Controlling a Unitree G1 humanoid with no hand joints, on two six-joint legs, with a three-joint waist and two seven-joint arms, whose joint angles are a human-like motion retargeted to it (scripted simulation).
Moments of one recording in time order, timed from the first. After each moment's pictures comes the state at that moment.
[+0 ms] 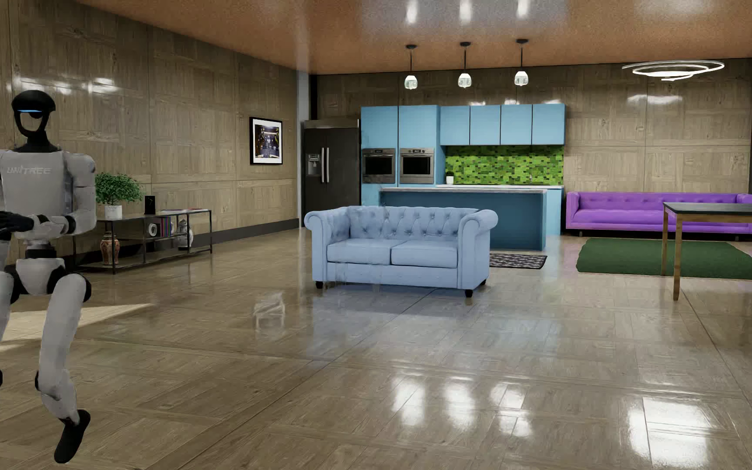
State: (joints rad) body -0.07 -0.39 -0.03 -0.22 -0.01 -0.03 -0.03 0.09 0.18 0.98 0.47 0.00 0.49 -0.08 0.06 0.05 -0.06 0.16 0.07 -0.36 -0.01 -0.08 0.87 0.91 -0.97 -0.13 0.23 0.08 0.23
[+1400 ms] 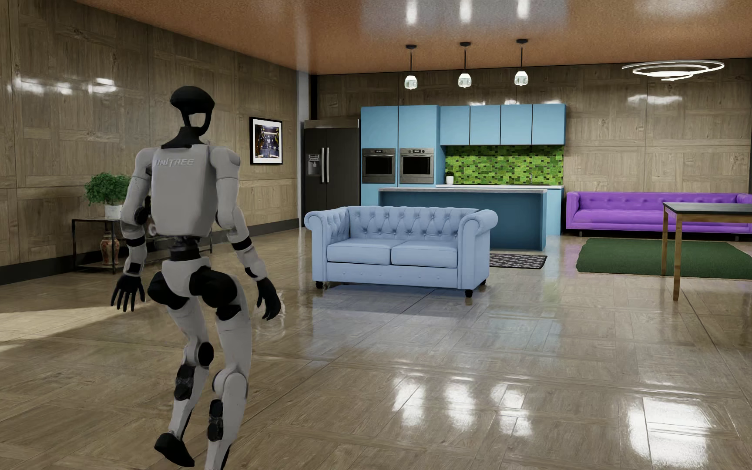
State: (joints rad) body -0.50 -0.01 0.05 0.09 -0.07 0.05 0.11 -0.24 0.22 1.22 0.46 0.23 0.09 0.03 -0.31 0.17 -0.18 -0.03 0.07 0.01 0.05 0.77 0.82 0.87 -1.09 0.40 0.26 0.04 0.12
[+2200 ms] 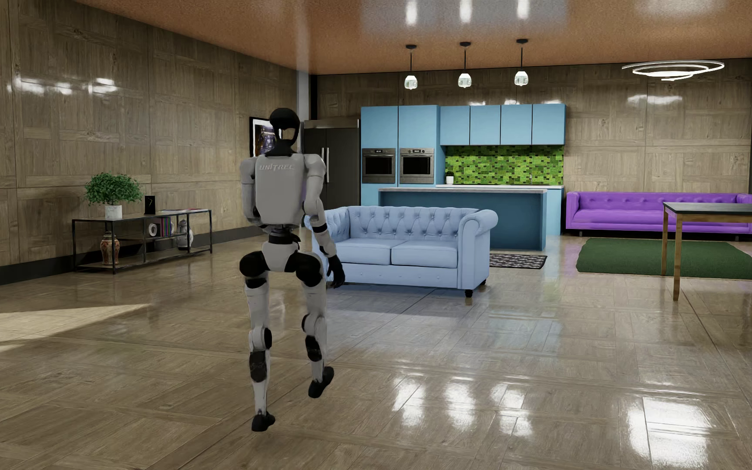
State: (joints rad) body 0.19 -0.48 -0.03 -0.19 -0.06 -0.09 0.13 -0.15 0.19 0.30 0.14 -0.22 0.38 -0.36 -0.06 0.06 -0.05 0.12 0.08 -0.29 -0.02 0.53 0.54 1.13 -0.92 0.07 0.27 0.07 0.05
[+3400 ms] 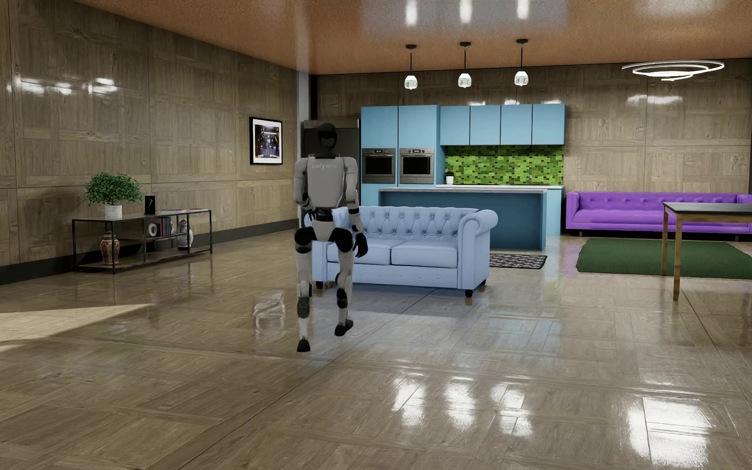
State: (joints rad) body 0.30 -0.46 -0.04 -0.08 -0.12 -0.07 0.12 -0.29 0.20 0.37 0.25 -0.32 0.39 -0.30 0.03 0.12 -0.06 -0.01 -0.06 -0.20 0.00 0.50 0.77 1.10 -0.97 0.06 0.30 0.03 0.15
